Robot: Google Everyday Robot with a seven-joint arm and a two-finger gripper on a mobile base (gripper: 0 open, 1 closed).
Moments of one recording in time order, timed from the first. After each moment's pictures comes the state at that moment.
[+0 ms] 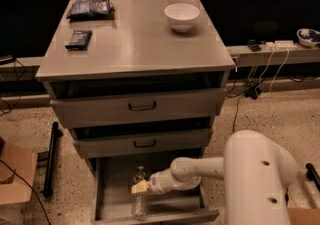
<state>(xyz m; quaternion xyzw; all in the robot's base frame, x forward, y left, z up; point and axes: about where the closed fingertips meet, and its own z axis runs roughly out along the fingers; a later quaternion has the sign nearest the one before) 0.498 0.081 0.237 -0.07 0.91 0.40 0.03</state>
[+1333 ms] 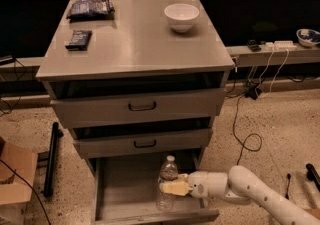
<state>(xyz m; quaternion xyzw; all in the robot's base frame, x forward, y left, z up) 0.455 -0.038 0.433 -0.24 0.76 0.54 0.27</state>
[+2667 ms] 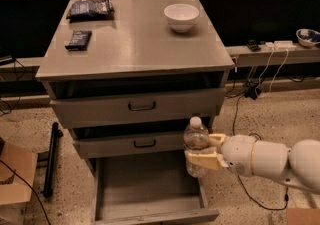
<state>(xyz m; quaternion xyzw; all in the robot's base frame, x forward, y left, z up) 0.445 -0.112 0.705 -0.37 0.75 0.31 0.45</state>
